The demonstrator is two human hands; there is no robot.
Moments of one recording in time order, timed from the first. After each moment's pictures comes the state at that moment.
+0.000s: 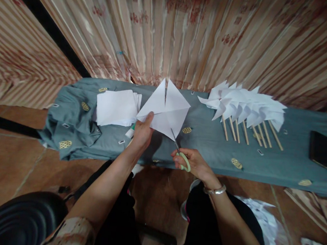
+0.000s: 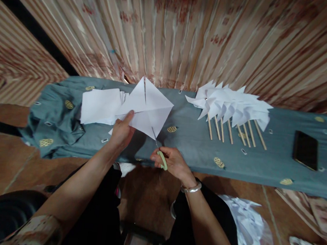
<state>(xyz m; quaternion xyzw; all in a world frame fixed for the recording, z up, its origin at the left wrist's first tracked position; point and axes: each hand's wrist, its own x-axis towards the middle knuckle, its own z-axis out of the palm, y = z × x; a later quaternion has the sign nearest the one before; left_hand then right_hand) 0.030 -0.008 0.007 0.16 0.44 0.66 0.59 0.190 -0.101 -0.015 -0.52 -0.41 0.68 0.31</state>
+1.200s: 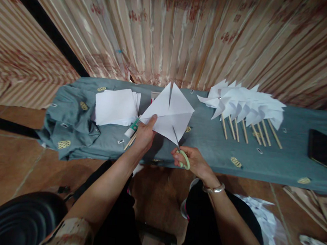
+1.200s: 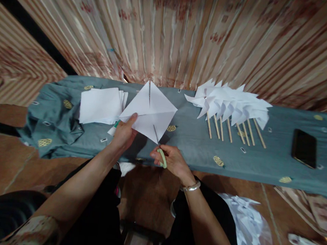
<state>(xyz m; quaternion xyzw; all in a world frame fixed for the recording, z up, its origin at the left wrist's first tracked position) 0.035 -0.016 0.000 0.22 0.43 0.62 0.62 0.191 -0.101 -0.014 -0.53 -0.45 0.64 0.32</state>
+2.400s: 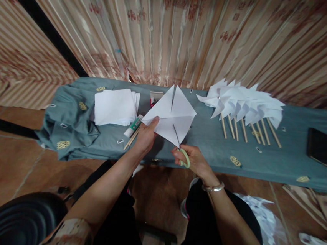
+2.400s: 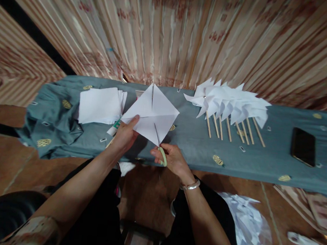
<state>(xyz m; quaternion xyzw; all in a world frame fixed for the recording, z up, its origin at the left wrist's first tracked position) 0.037 -0.020 -0.004 0.24 0.42 0.60 0.64 0.192 -0.100 -0.014 -0.54 -0.47 0.62 0.33</state>
